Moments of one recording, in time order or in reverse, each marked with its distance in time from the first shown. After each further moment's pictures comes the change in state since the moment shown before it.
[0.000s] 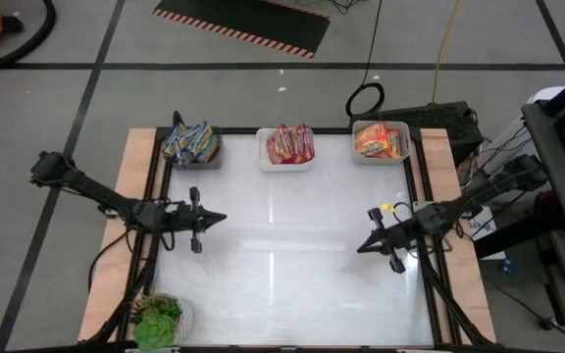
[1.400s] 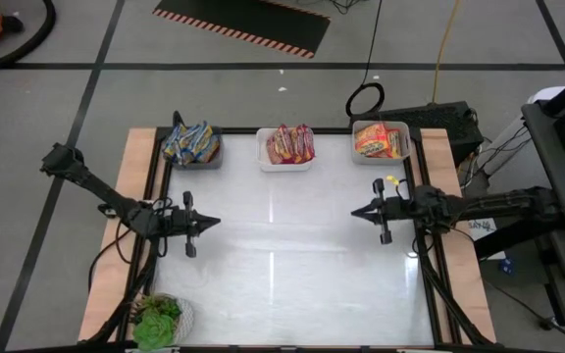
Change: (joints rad) left arm -0.192 -0.125 0.000 -0.187 -0.213 -0.050; right arm -0.444 -0.224 -0.002 -0.241 -0.120 0.096
